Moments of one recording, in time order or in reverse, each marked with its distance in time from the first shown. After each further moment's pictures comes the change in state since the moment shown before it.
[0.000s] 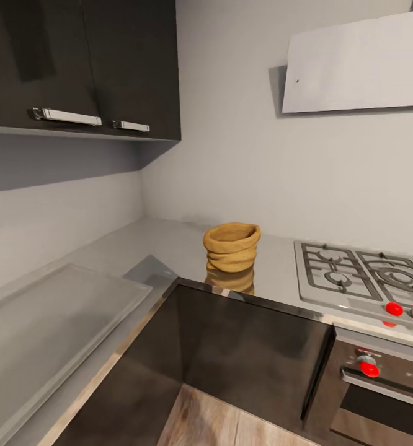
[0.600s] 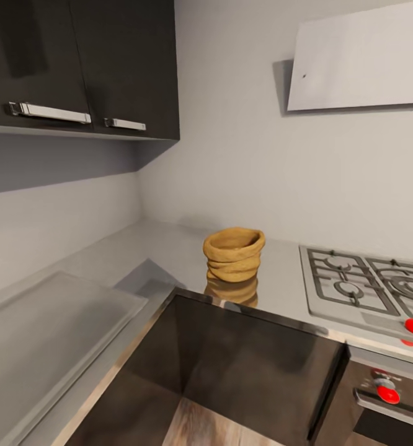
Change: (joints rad) left arm 0.000 0.000 -0.001 0.000 0.000 0.000 0.000; right arm 0.000 0.000 0.000 0.000 0.000 -0.001 0.000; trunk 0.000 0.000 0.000
